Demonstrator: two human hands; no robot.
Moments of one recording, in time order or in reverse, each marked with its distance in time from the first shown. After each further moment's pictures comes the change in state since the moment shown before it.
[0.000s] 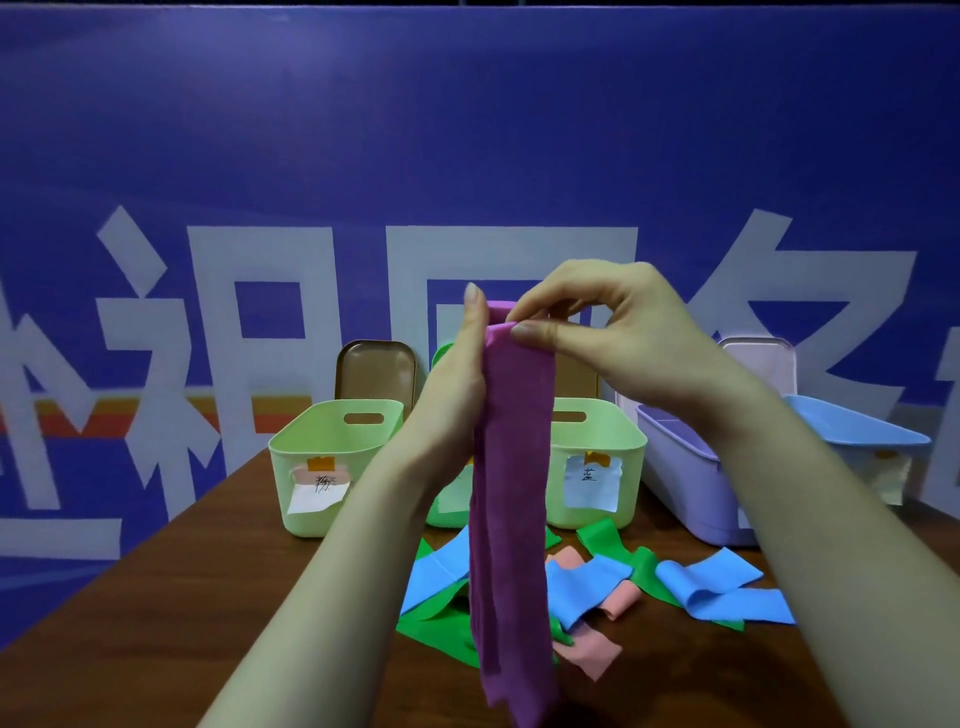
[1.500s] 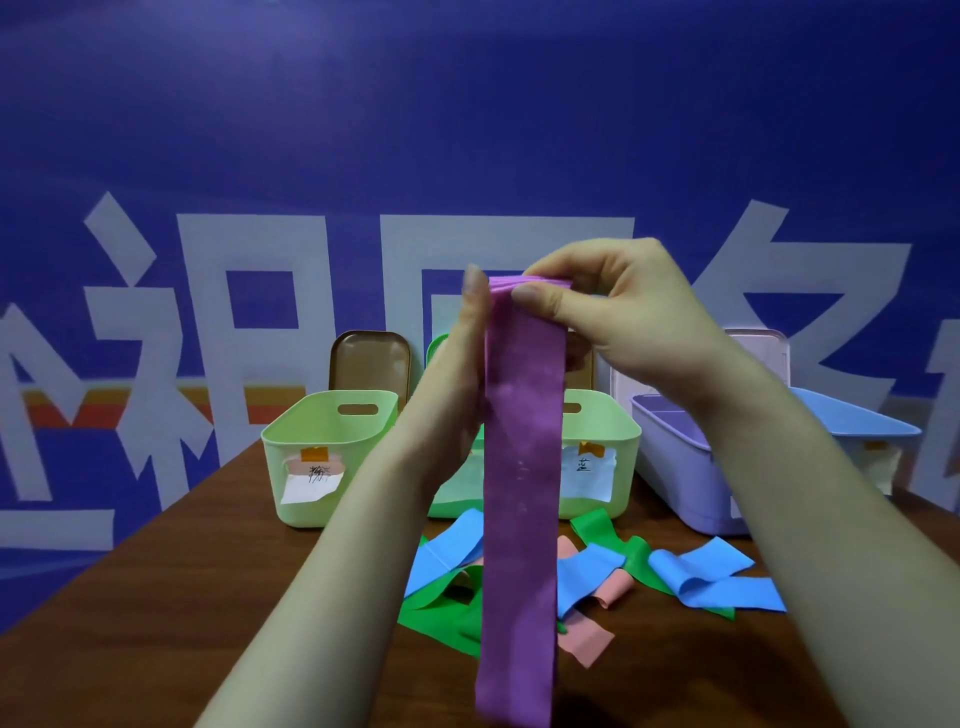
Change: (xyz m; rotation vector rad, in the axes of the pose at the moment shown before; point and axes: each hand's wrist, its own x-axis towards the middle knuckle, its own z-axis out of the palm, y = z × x) left_hand 0.001 -0.005 -0.002 -0.078 -0.219 0.088; right_hand 0.001 -0.009 0.001 0.343 0.052 0.266
